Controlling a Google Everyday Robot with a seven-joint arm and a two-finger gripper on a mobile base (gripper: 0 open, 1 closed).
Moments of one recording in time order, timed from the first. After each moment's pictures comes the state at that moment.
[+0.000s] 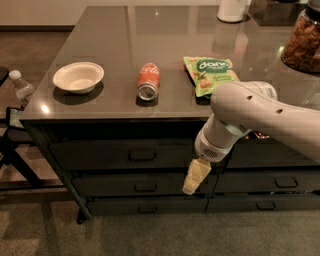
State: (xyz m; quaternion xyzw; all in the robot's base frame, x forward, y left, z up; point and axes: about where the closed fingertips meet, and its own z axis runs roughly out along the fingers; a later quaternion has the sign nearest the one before) arm 0.490 -0.110 0.703 -0.55 0.82 0.08 0.11
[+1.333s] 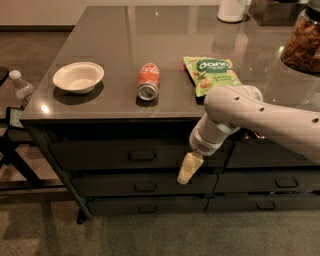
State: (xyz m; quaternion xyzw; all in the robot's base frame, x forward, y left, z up) arm 0.540 -0.104 0.671 -0.55 0.82 0.08 0.14
